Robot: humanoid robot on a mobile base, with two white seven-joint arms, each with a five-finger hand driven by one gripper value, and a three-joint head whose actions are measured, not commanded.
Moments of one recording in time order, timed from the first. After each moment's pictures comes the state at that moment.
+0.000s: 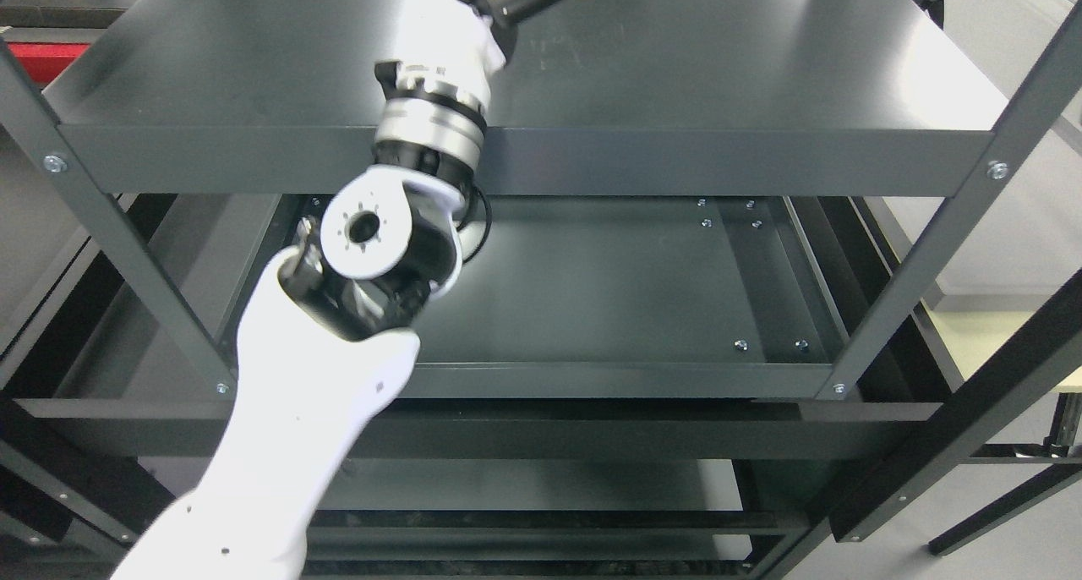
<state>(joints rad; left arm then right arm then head) -1.05 0.00 -0.44 -1.71 0.50 0.40 0.48 0.00 0.00 0.00 -0.24 0.00 0.09 -0.12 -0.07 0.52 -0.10</state>
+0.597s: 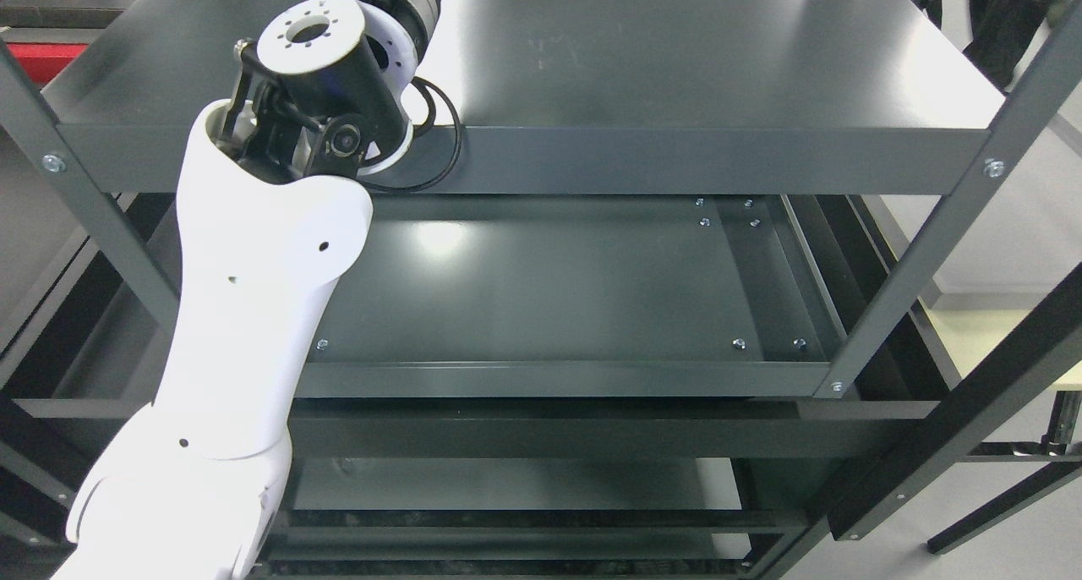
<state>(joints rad) -1.23 0.00 -0.34 -1.56 0.73 0.71 0.58 0.00 0.00 0.00 -0.24 0.00 0.09 -0.11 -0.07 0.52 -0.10</state>
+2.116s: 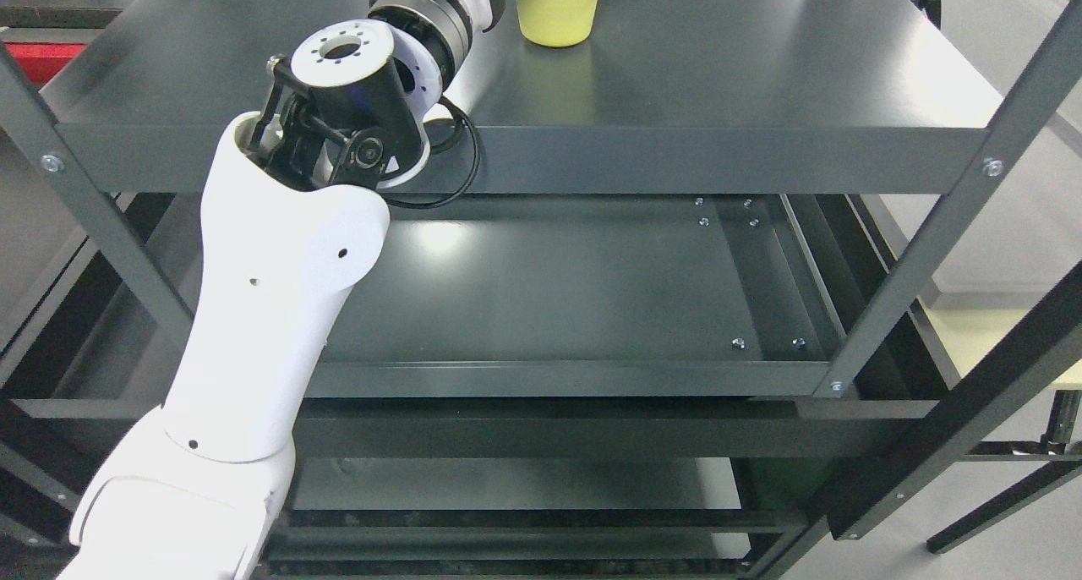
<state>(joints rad) -1.21 0.00 -0.38 -1.52 0.69 0.72 0.47 0.00 0.00 0.00 -0.24 0.00 0.09 -0.12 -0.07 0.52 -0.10</state>
